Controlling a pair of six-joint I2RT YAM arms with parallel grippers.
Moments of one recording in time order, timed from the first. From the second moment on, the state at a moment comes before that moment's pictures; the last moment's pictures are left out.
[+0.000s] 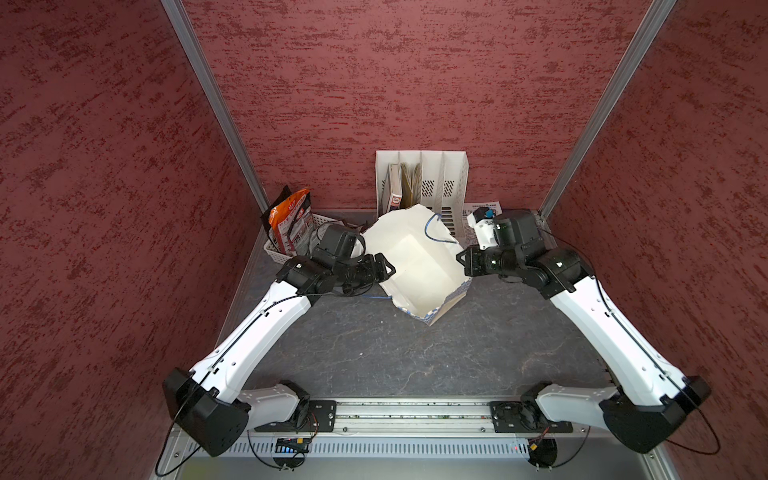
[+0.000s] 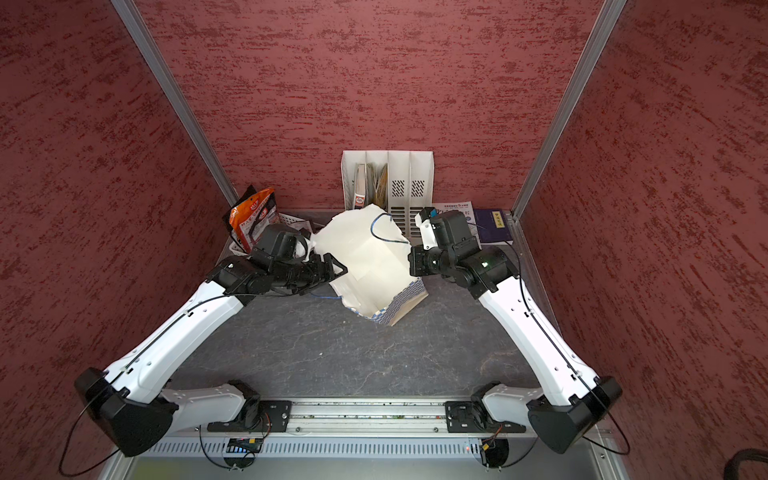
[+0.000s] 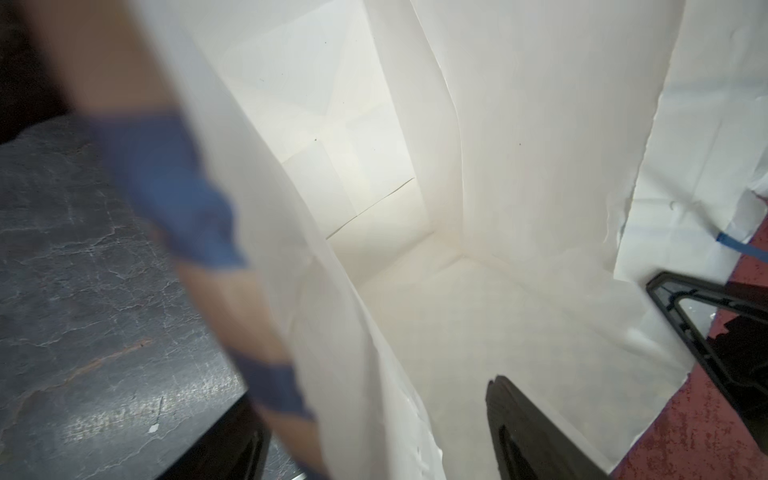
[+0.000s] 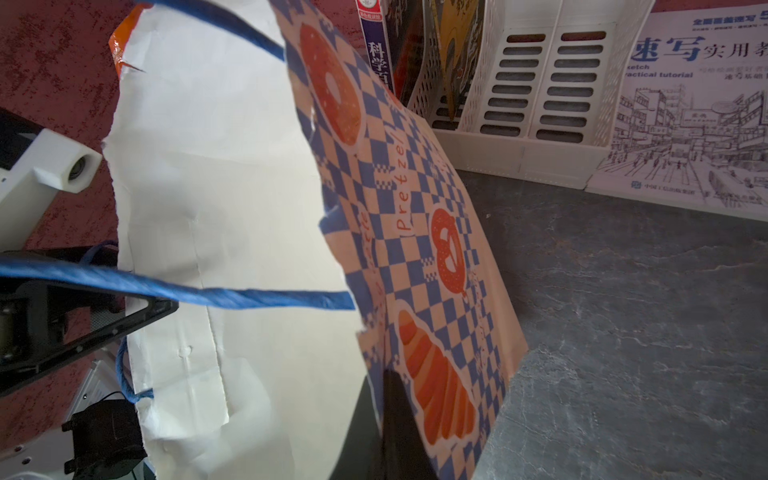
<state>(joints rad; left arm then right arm) -0.52 1.26 1.29 -0.83 0.31 -0.81 0.52 1.26 1.48 -0.93 -0.17 0.36</state>
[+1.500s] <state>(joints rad) -0.49 1.13 1.70 -0.81 0.22 -0.52 0.54 0.64 1.17 -0.73 0.16 0.40</state>
